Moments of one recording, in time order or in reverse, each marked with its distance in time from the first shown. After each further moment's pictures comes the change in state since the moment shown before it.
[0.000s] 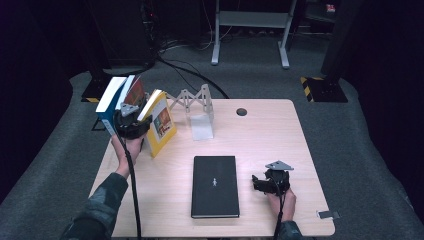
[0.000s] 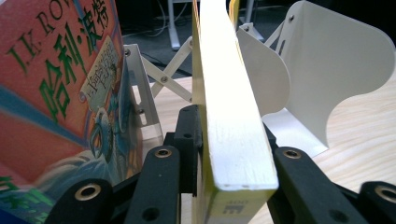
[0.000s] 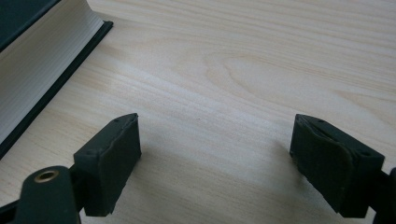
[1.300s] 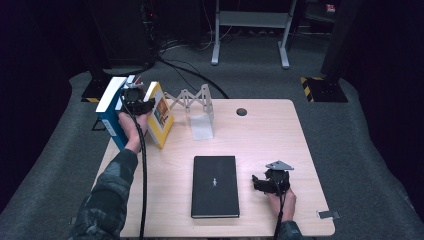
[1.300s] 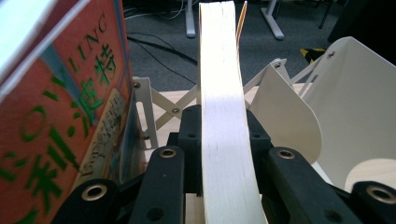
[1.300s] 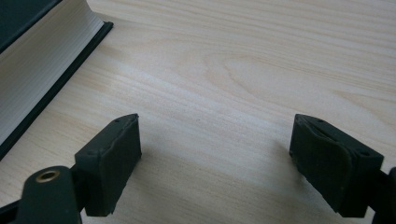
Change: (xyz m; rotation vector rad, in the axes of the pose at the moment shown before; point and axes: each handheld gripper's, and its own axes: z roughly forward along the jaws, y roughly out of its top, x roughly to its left) left arm 0.005 0.052 0.052 0.072 0.090 -0.115; right arm 0.000 0.000 0.000 0.000 0.003 0.003
